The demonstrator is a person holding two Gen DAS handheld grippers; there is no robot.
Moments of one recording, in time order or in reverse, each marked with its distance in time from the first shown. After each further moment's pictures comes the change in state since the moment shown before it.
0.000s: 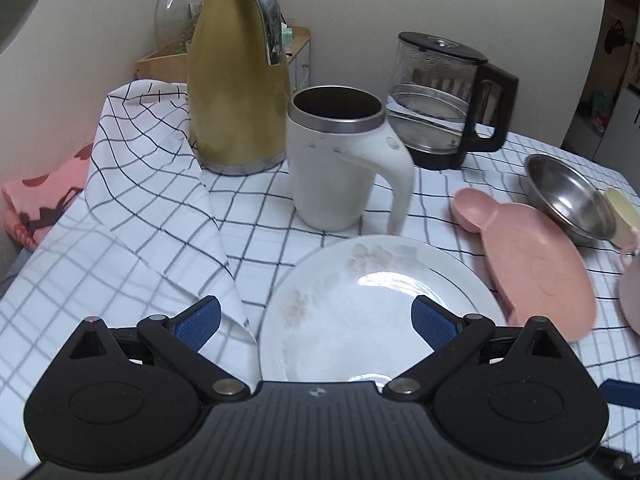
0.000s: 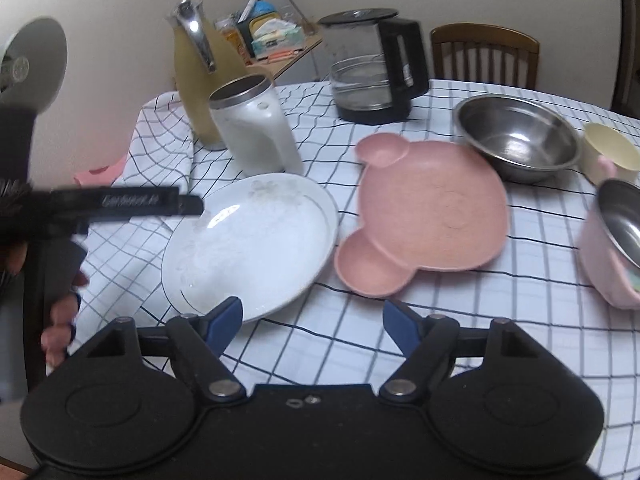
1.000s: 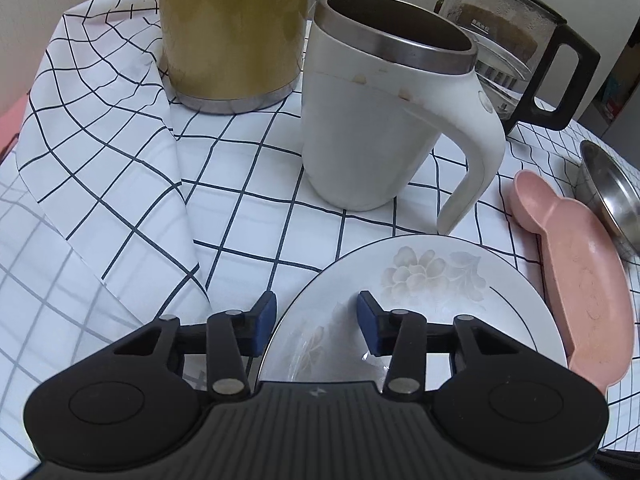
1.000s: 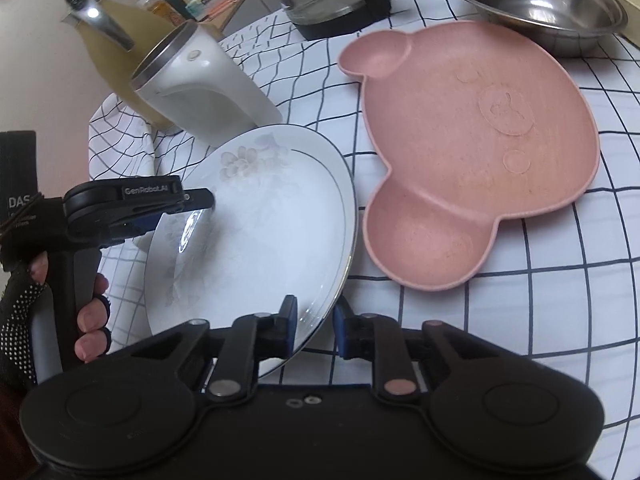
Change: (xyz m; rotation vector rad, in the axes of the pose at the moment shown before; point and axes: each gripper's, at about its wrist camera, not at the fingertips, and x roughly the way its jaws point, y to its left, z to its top) left arm 0.102 0.023 0.022 -0.094 0.218 -0.068; right arm 0.093 -0.023 0.018 0.343 0.195 0.090
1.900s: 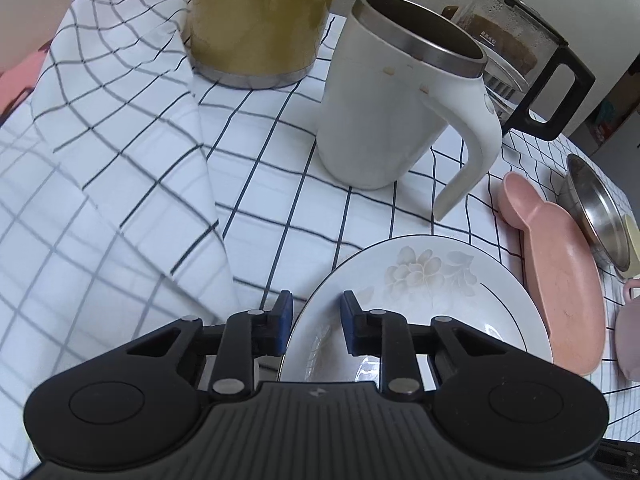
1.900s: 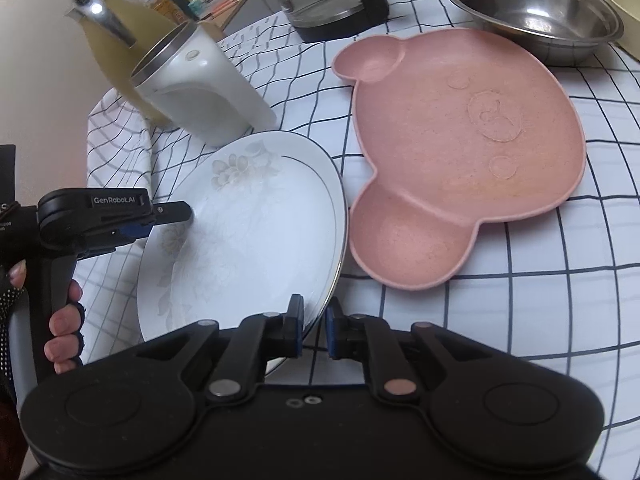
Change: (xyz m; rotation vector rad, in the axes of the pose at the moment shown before) left arm -0.018 0.020 -0.017 -0.101 0.032 -0.072; right arm -0.009 -0.004 -0.004 -0.048 -0.003 -0.013
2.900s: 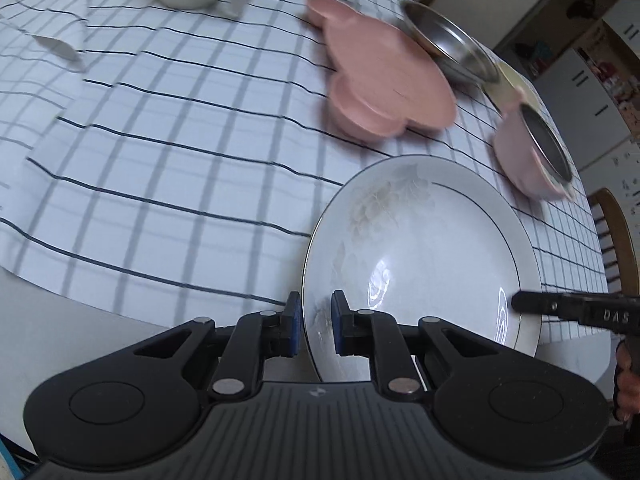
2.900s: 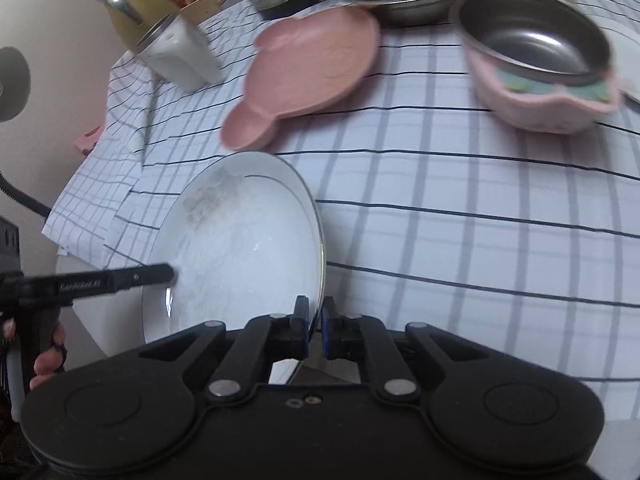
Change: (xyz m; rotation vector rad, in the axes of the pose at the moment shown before) left arm -0.064 -0.131 -0.195 0.110 0.142 -0.167; right arm -0.131 -0.143 -0.055 -0.092 0.112 0.033
